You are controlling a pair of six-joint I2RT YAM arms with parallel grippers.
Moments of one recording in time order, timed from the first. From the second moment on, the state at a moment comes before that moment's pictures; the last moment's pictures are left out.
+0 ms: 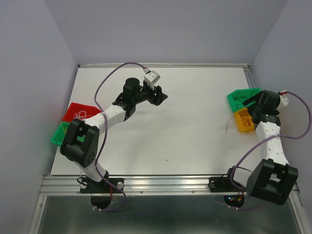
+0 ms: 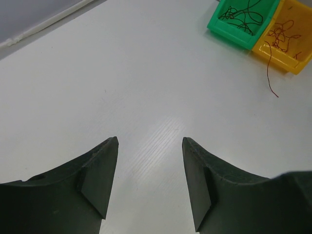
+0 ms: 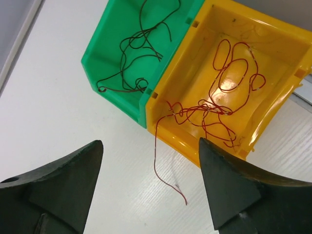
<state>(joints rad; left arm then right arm) -0.49 1.61 1.03 0.37 0.47 -0.05 -0.34 1.15 0.85 -0.32 0.23 0.66</state>
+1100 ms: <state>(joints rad) -0.49 1.61 1.03 0.37 0.45 -0.05 -0.03 1.38 0.70 -0.21 0.39 0.80</state>
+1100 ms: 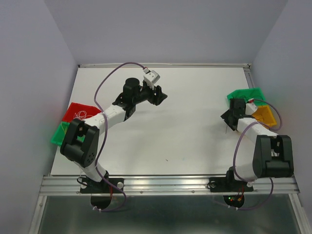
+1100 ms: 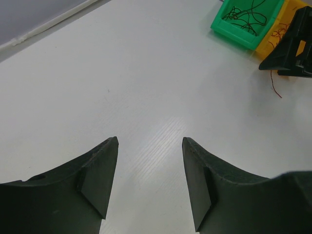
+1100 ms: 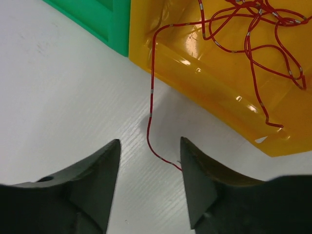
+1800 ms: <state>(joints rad) -0.49 1.61 1.03 0.37 0.45 -0.05 -0.14 1.35 0.72 -0.18 0.34 0.82</state>
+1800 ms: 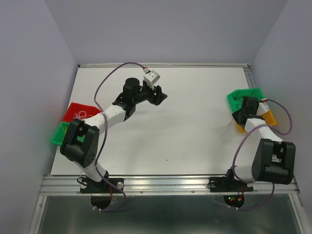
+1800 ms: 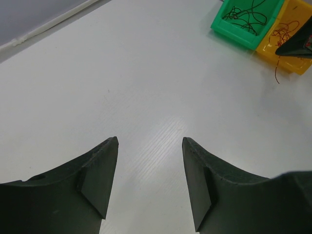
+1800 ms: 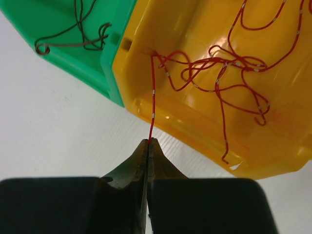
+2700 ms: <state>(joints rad) -0.49 1.61 1.03 0.37 0.45 -0.05 -0.46 1.57 0.89 -0.17 0.13 0.89</state>
